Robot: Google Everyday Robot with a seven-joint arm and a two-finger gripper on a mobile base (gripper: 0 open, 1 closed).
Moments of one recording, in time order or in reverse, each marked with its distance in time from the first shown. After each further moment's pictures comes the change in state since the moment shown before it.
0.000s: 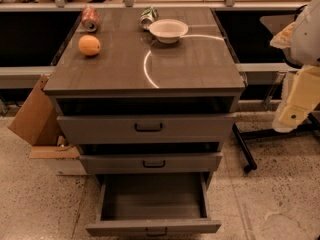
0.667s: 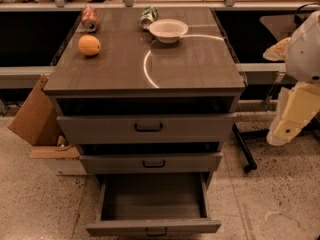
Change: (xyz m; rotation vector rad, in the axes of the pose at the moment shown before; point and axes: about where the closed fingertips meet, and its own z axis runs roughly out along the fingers) arm -0.003 0.015 0.019 -0.022 -0.060 -0.023
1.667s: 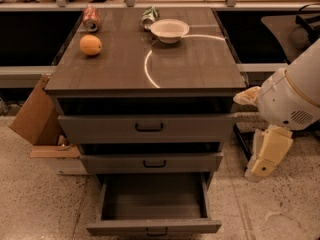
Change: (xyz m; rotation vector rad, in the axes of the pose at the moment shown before) arm -0.008 0.054 0.075 -0.211 -0.150 -0.026
